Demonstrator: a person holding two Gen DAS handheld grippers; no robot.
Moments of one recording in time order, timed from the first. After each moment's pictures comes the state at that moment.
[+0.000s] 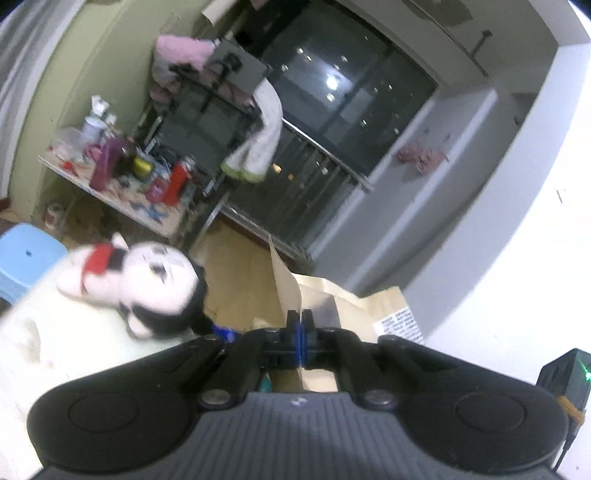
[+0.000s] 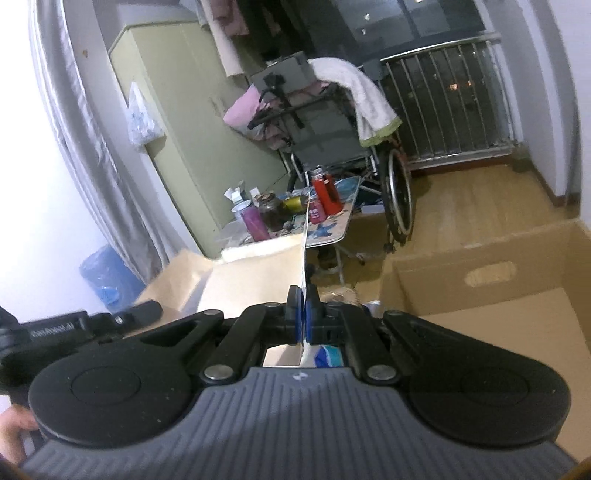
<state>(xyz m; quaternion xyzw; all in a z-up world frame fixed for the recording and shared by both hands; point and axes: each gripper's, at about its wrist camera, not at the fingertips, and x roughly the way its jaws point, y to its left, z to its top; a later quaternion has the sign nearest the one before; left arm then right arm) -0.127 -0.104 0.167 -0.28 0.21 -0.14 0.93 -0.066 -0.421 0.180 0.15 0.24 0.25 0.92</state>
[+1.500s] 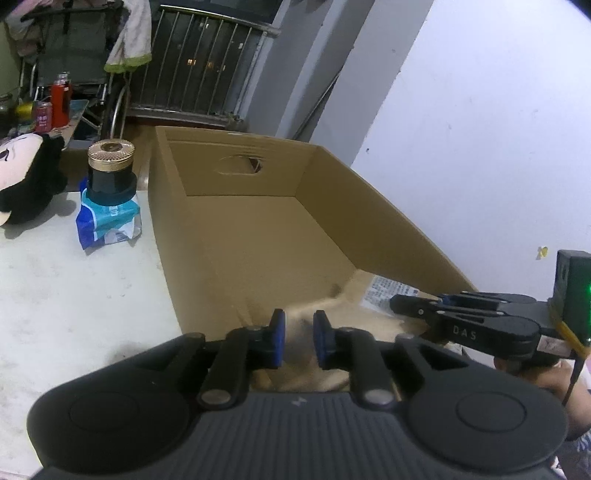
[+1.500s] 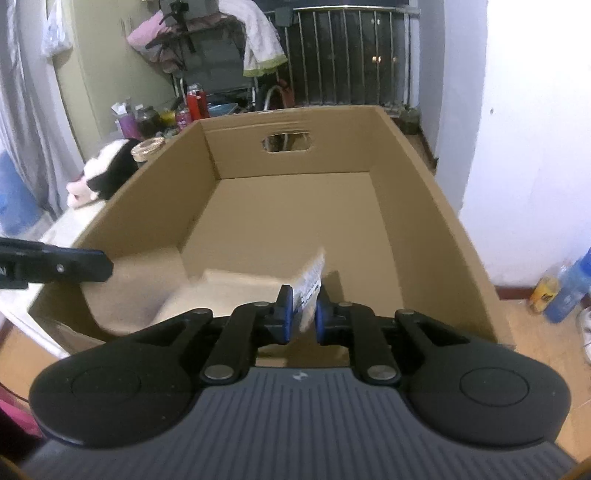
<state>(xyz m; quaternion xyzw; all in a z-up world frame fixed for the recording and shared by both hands) -0.151 -0.279 0.085 -0.07 0.37 -0.28 0.88 -0.165 -0.549 0.058 0.02 0.34 0.08 0.94</state>
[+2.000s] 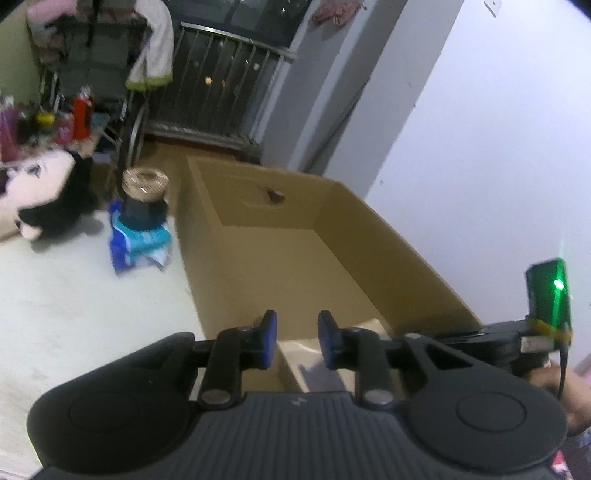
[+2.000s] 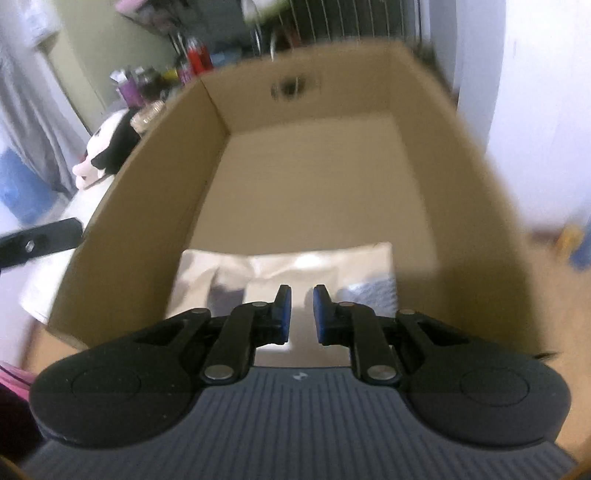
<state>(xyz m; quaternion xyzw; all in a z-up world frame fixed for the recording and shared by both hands) -0.153 -0.250 0.107 -0.10 0.34 -0.25 0.90 -0.119 -0.547 0.054 0.08 0.46 0.12 0.87</state>
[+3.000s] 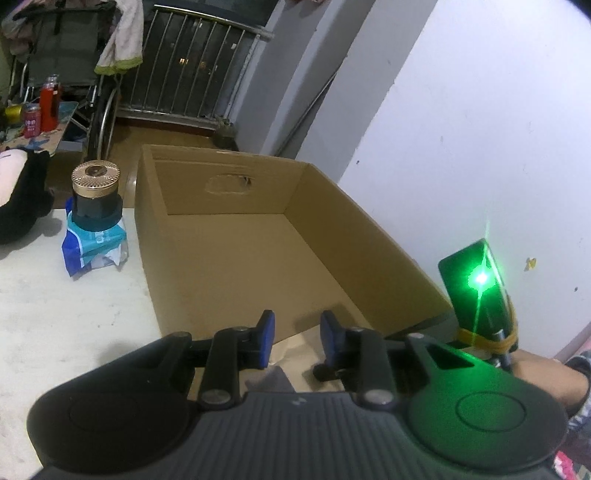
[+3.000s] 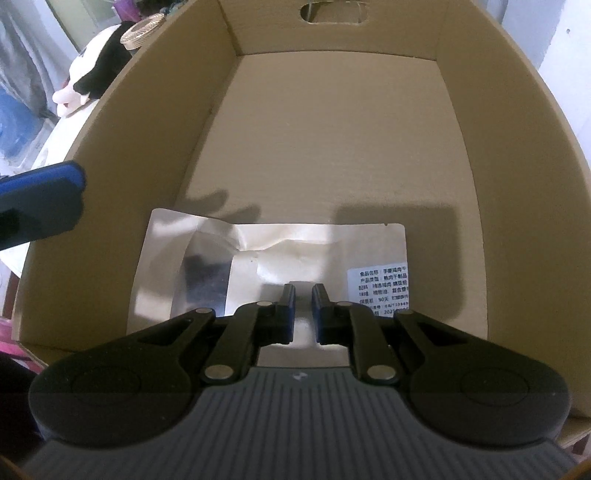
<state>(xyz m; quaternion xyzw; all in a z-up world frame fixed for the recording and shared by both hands) -0.131 -0.286 0.105 -0.09 0.37 -0.29 0.88 -0.090 -0.493 0.038 0.00 0.56 0.12 0.82</state>
